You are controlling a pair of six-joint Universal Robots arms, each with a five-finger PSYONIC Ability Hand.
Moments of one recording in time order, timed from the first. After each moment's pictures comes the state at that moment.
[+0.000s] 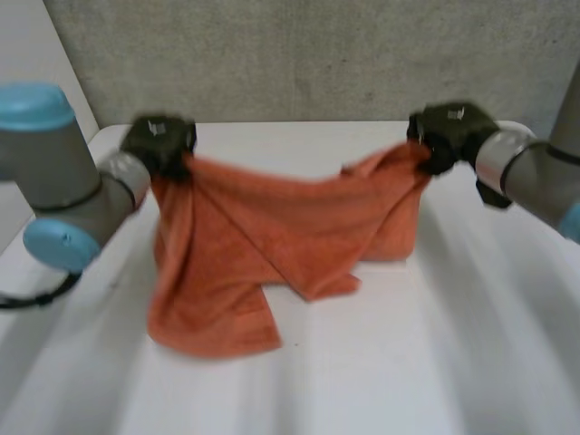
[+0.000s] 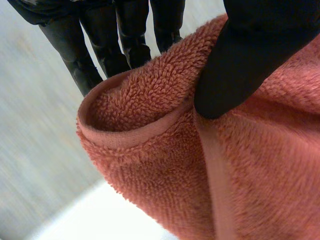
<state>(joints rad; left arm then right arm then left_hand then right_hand) 4.40 -2.19 -1.06 3.19 -1.42 3.44 1.84 -0.98 0.92 0.24 1.29 2.87 1.16 1.20 1.19 1.19 0.94 0.98 1.18 1.19 1.19 0.99</state>
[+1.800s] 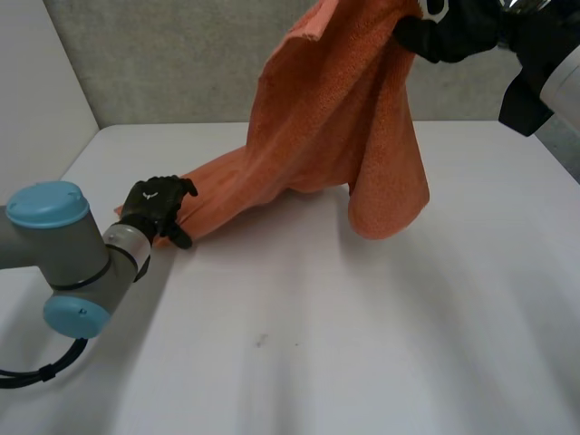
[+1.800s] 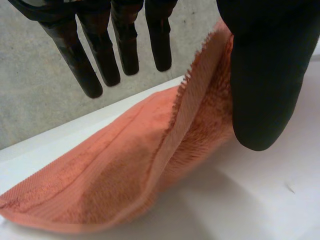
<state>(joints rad) 4.46 -2.24 -1.47 3.54 -1.41 3.25 1.90 -1.59 1.31 -0.08 1.10 3.16 0.45 0.44 0.44 0.44 0.27 0.98 1.18 1.19 1.19 0.99</state>
